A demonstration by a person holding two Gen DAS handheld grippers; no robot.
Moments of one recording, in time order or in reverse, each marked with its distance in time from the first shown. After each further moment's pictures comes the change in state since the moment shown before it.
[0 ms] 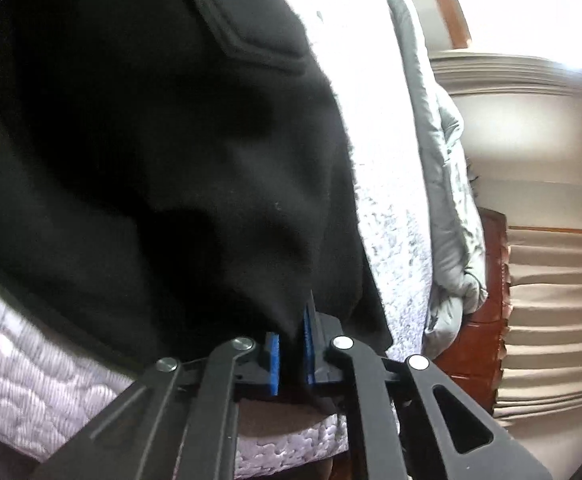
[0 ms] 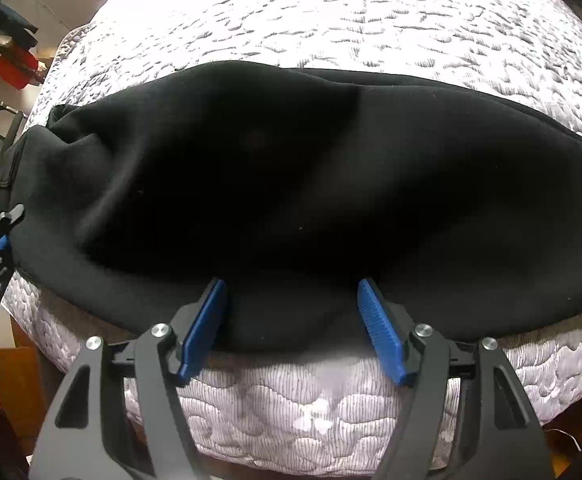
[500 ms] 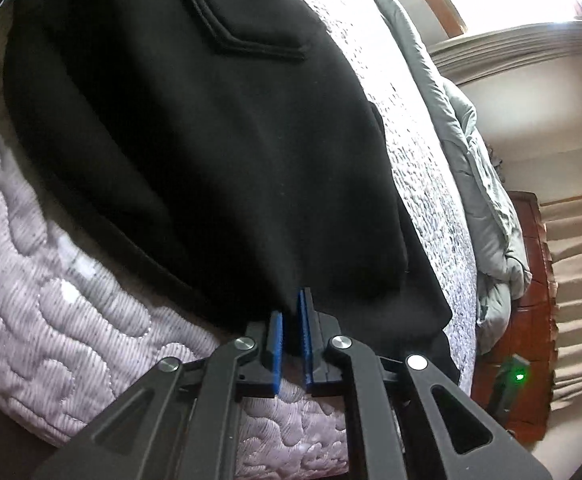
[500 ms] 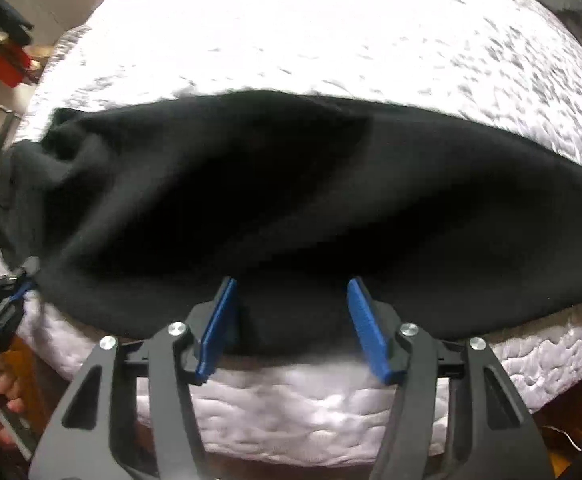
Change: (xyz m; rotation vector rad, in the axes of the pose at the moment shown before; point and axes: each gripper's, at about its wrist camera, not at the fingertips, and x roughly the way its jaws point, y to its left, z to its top) left arm -0.019 0.024 -0.027 0.126 -0.072 0.160; right arm -0.020 0.027 0.004 -0.015 -0.034 -0.036
